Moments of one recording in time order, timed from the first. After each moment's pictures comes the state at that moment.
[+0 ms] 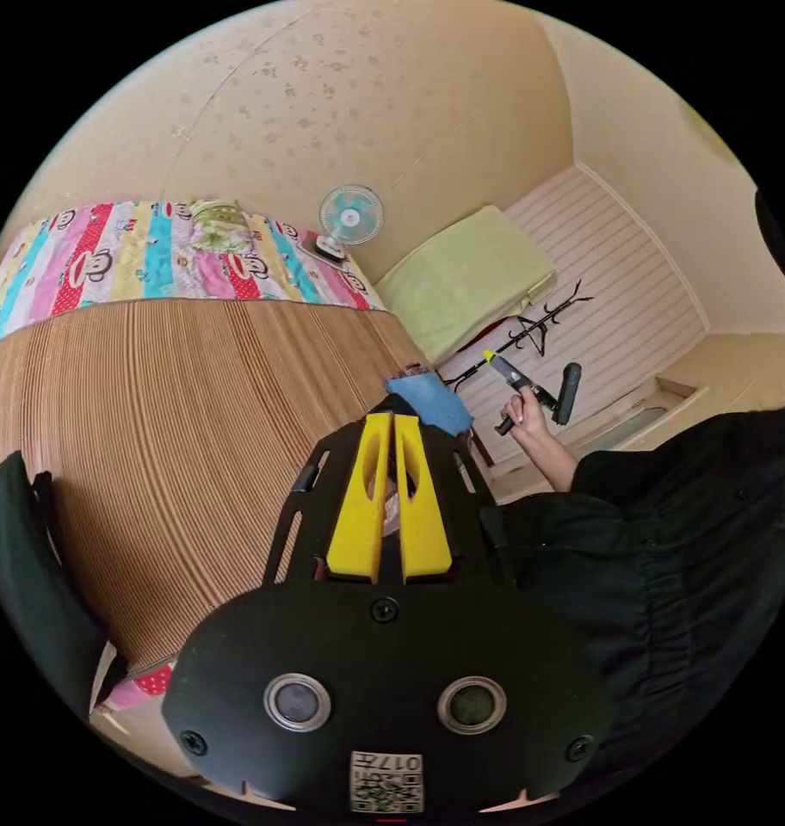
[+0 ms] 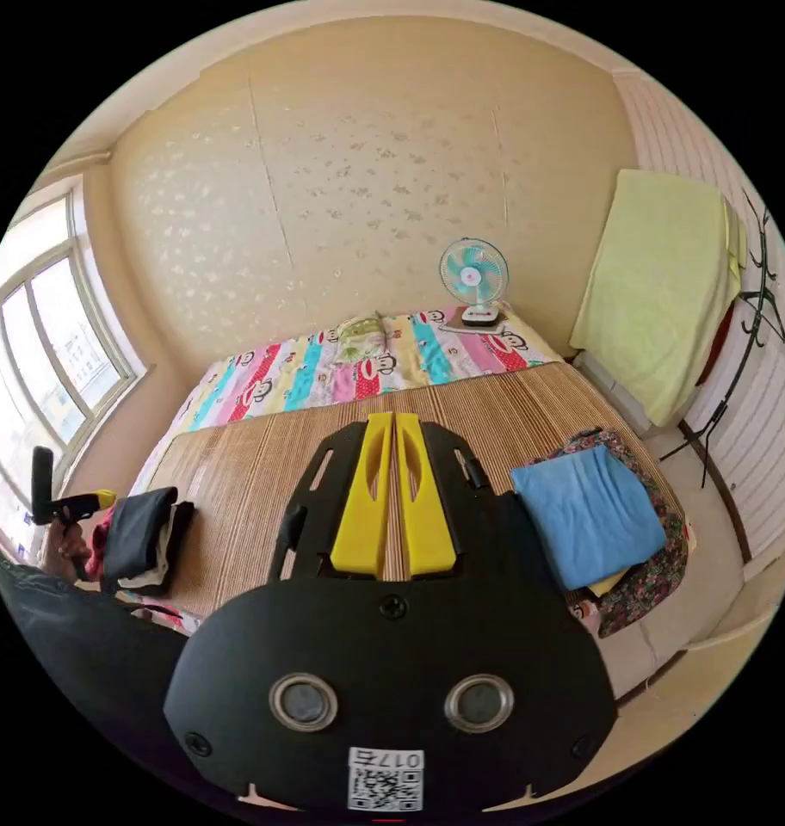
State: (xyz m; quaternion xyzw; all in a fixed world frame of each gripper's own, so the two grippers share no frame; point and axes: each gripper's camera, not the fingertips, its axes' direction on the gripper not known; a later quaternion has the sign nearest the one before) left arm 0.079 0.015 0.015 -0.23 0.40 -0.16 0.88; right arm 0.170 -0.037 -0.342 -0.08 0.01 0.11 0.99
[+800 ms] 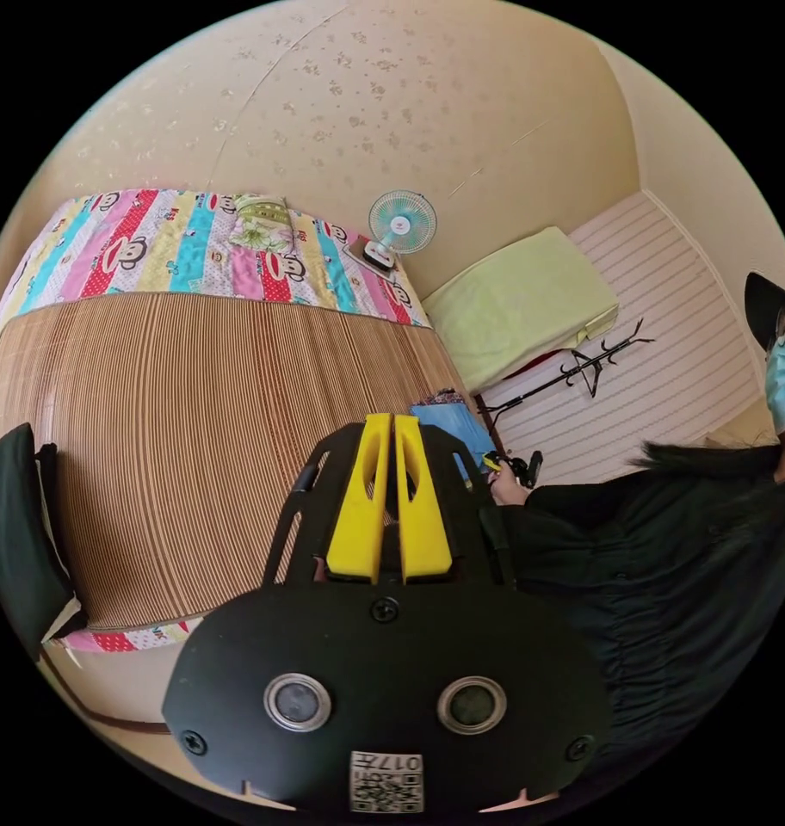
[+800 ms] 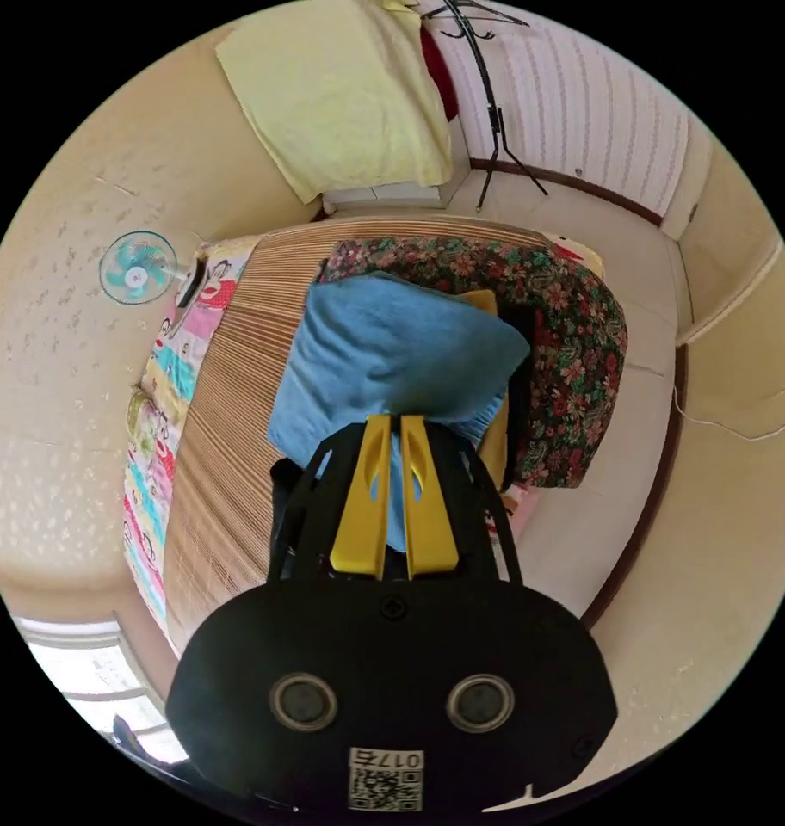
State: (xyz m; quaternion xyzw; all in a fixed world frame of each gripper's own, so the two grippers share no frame) left arm 0.187 0.021 0.046 -0.26 0.29 -0.22 0.90; right arm 0.322 0.183 -0.301 -0.09 0.06 0.46 0.88
